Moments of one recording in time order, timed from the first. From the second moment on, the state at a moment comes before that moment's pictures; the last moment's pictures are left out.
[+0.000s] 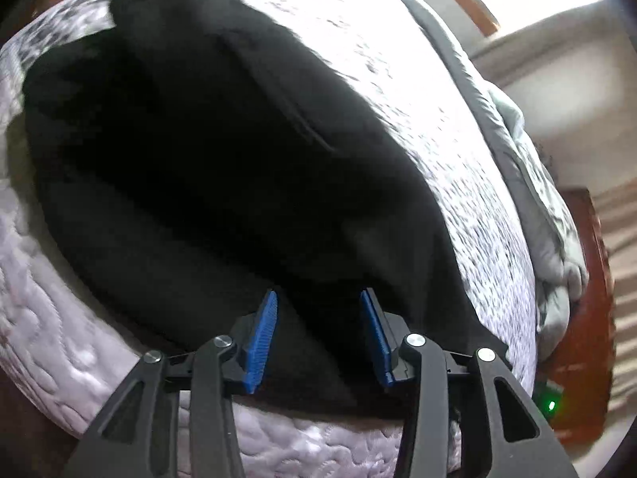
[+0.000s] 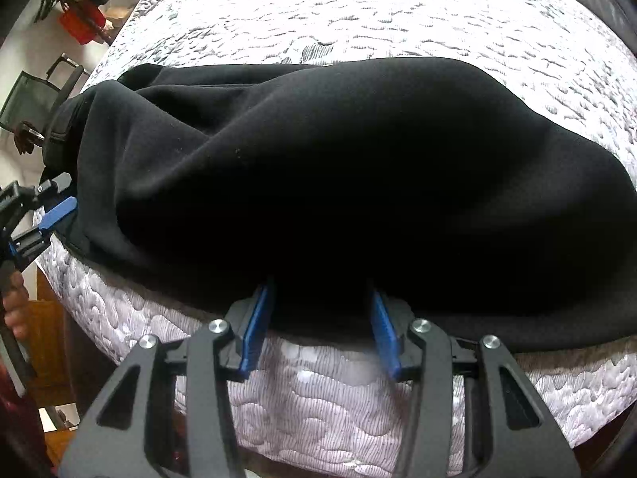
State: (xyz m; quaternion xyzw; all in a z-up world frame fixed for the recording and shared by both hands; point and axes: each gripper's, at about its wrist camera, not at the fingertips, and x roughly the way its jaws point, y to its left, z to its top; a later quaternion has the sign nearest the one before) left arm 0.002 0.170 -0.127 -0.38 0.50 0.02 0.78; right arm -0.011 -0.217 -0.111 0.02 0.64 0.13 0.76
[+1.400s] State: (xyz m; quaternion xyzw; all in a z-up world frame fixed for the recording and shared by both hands) left arm -0.064 0.203 -0.116 -0.33 0.45 0.07 0.83; right arm -0.003 -0.219 -0.114 0.03 0.65 0.14 0.75
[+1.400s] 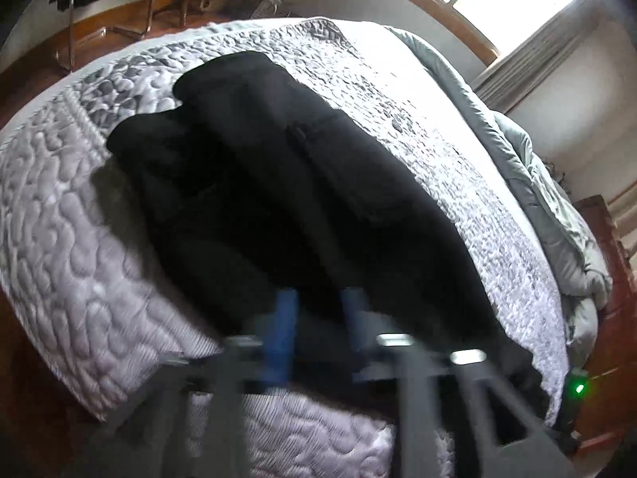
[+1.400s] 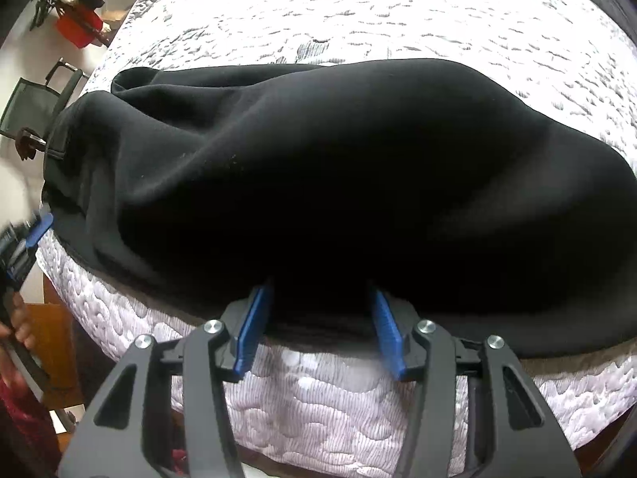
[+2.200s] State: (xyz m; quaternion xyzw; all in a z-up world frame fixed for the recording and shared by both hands) left arm -0.011 0.221 -0.129 -0.43 0.46 0.07 0.77; right arm -0.001 -0.222 -0.118 0.03 0.64 0.14 0.75
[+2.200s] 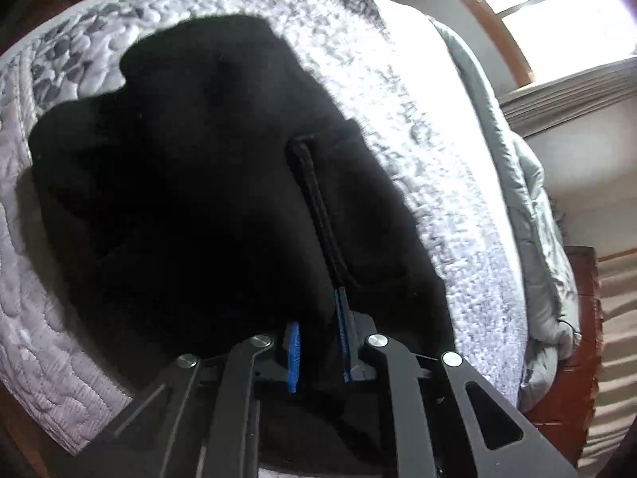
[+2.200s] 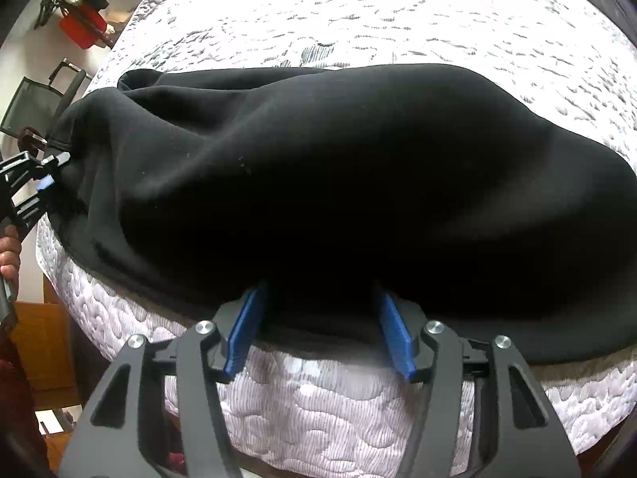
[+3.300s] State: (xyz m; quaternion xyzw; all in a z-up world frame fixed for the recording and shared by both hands) left arm -0.051 0.151 -0.100 -0.23 0.43 0.09 0.87; right arm 0.005 -0.218 -0.109 0.00 0.66 0.13 0.74
